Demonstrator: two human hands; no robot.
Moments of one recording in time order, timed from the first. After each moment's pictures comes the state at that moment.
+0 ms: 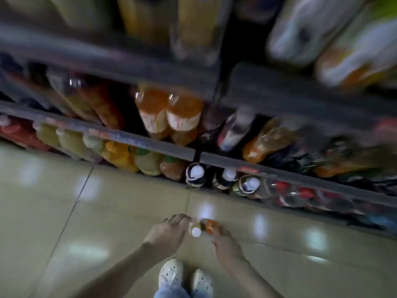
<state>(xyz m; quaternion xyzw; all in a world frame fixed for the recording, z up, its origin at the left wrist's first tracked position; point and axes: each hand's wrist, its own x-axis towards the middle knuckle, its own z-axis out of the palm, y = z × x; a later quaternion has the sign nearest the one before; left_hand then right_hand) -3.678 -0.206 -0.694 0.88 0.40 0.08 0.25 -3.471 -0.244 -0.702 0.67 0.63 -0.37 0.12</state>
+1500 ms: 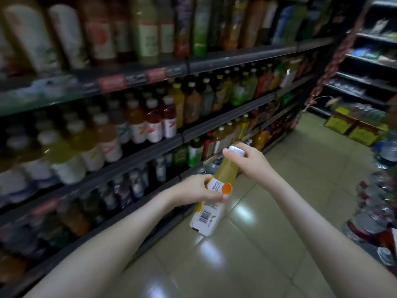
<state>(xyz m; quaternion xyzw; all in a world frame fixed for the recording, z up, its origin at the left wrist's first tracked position) -3.072 -0.401 -0.240 0.83 0.11 -0.08 0.53 -2.944 -0.534 -0.195 0.84 0.29 -0.17 -0.43</state>
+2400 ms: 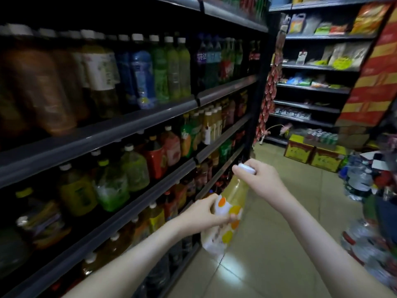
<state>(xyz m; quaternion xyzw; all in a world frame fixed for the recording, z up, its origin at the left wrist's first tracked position) -2.338 -0.540 -0.211 0.89 -0.01 -0.08 0.46 -2.251 -0.704 -0.154 0.88 0.20 0.02 -0.43</state>
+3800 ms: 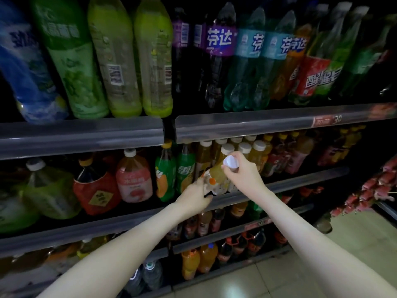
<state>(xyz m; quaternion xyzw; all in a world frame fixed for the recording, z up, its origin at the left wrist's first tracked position) -1.826 -0.450 -0.262 0.85 0.36 0.11 0.36 -1.681 -0.524 -0.200 0.76 0.51 -0.14 -0.38</state>
